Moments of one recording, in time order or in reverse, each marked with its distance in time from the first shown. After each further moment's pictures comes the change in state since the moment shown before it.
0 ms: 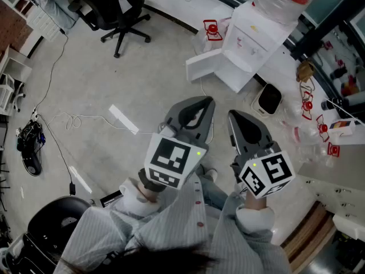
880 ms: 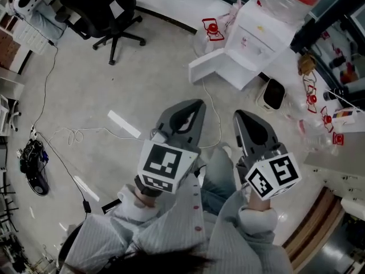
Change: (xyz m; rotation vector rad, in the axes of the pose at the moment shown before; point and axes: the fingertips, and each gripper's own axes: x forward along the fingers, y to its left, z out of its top) left arm -0.014 0.110 -0.012 -0.018 0.045 -0.049; right arm 0.080 0.018 0.015 0.061 -0.011 -0.113
